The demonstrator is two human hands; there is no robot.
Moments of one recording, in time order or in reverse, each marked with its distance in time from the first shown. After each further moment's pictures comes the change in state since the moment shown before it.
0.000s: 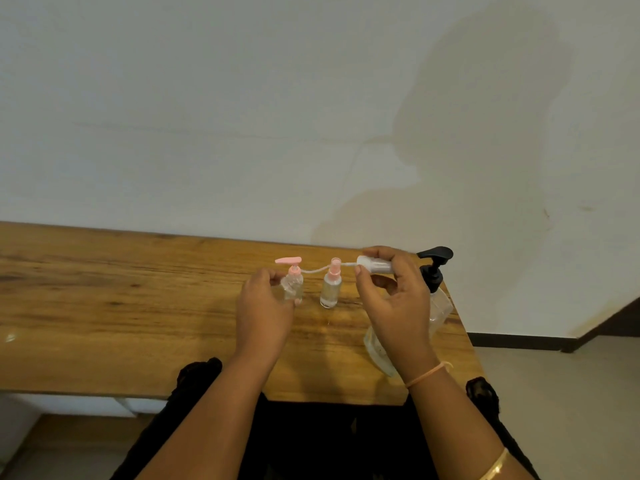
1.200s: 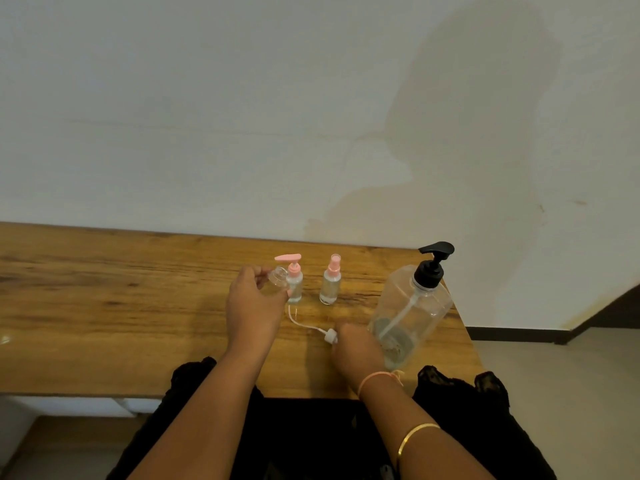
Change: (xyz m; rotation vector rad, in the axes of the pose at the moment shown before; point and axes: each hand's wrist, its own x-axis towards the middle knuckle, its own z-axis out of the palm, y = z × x) left_hand 0.003 -0.004 -0.011 -0.201 -0.015 -0.104; right_hand -0.042 0.072 0.038 -0.909 -0.802 0.515
